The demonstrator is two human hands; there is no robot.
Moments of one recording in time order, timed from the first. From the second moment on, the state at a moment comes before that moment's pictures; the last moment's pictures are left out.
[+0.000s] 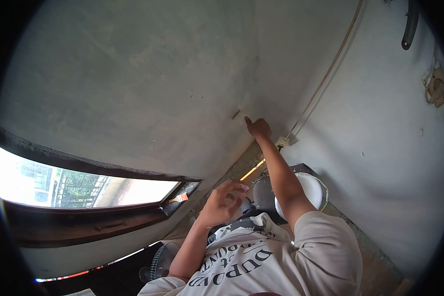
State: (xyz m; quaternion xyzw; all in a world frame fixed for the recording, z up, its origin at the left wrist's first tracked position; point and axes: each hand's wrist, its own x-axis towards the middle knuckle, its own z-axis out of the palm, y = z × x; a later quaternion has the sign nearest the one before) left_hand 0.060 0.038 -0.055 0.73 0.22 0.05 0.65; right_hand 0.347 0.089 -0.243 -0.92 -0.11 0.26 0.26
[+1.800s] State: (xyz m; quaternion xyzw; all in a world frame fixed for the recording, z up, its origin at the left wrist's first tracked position) left_hand -0.030 -0.027 -0.046 0.72 0.26 0.11 0.63; right_hand 0.216 -0.029 -0.062 -0.59 -0.20 0.45 0.64
